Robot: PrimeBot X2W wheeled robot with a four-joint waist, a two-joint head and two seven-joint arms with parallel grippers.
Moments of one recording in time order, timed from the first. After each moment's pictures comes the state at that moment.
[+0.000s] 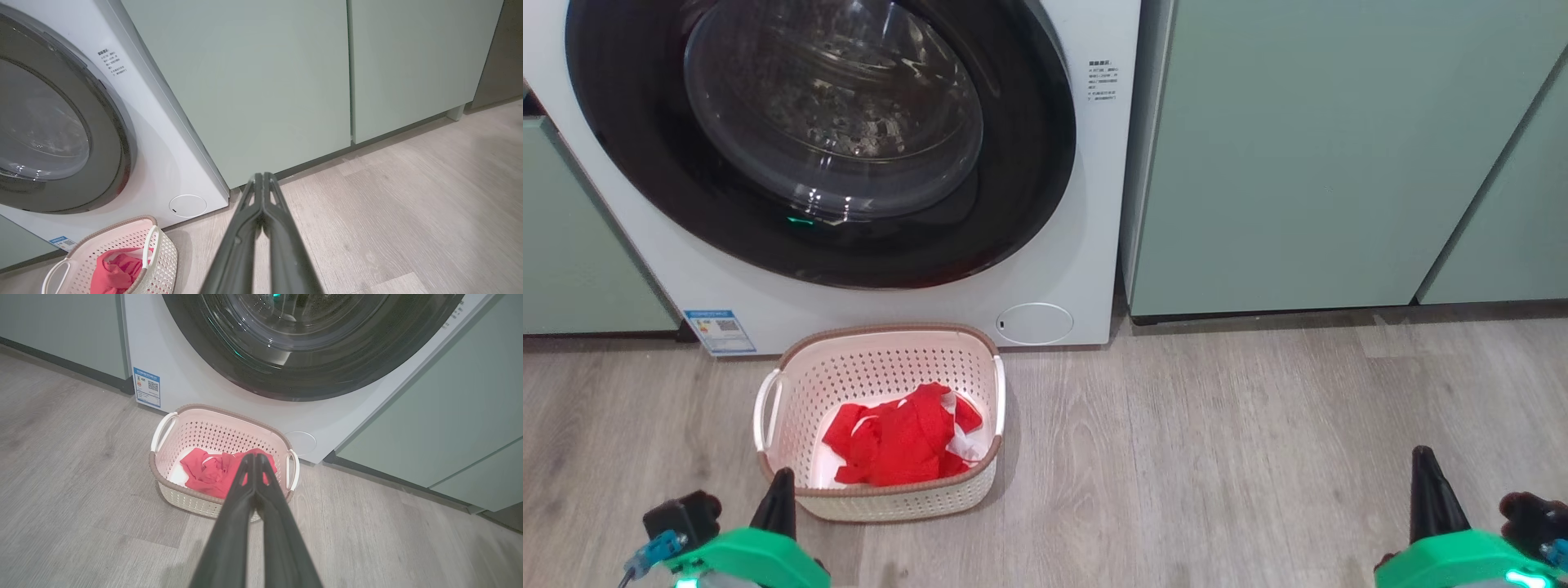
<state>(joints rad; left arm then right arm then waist) -0.10 0.13 -0.01 0.69 -0.55 -0.13 -0.21 -0.01 -0.03 -0.11 0.45 0.35 0.13 -0.21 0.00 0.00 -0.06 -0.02</state>
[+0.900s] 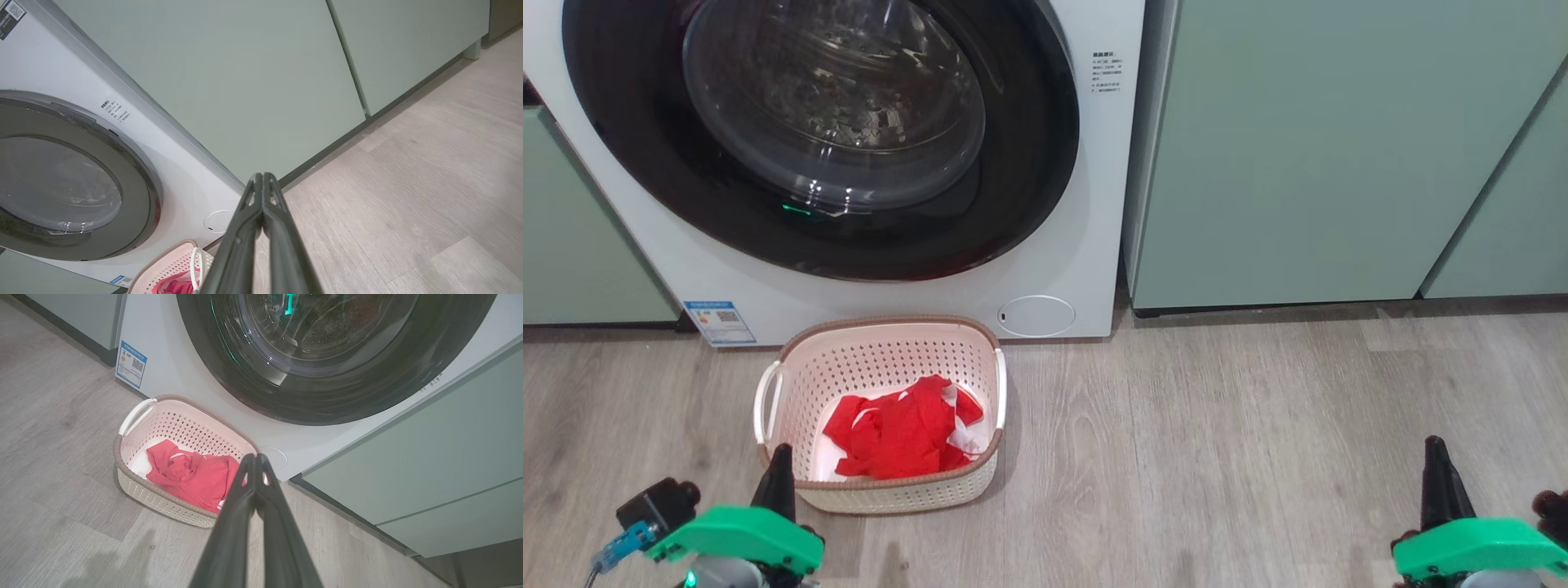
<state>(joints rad) -0.10 0.11 0.01 0.59 -0.80 -0.13 -0.14 -0.02 -0.03 -0.11 0.41 0.64 0.13 -0.14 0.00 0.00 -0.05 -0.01</state>
